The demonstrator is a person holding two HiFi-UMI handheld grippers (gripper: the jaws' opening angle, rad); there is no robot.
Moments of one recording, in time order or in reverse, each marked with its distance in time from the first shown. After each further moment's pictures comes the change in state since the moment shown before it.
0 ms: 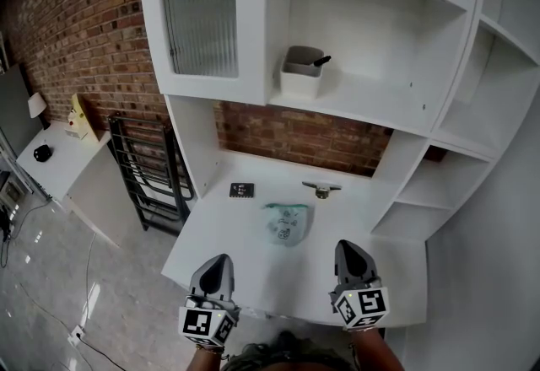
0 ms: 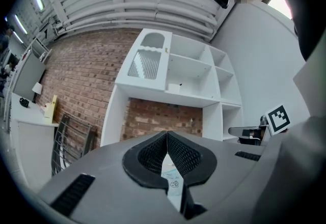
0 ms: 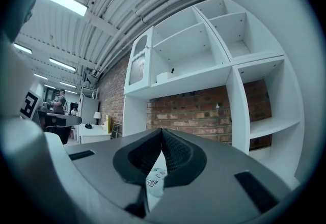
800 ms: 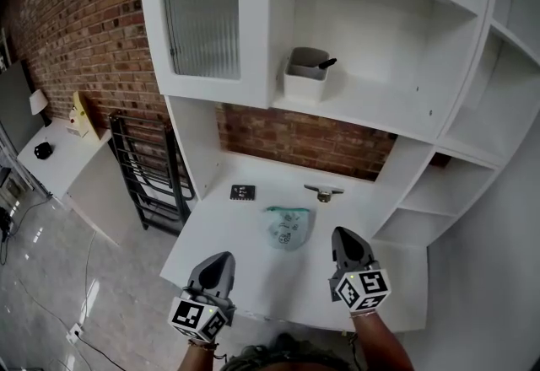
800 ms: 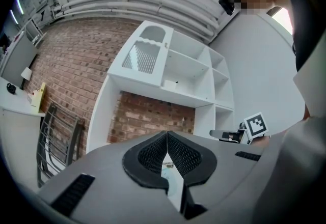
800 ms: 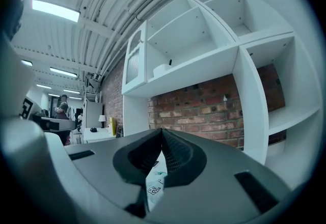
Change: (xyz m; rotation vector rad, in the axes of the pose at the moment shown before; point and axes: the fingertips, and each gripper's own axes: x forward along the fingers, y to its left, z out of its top) left arm 0.023 0.001 0.001 -0.081 0.013 -0.132; right arm 0.055 -0.014 -0.007 0.077 0.025 0.069
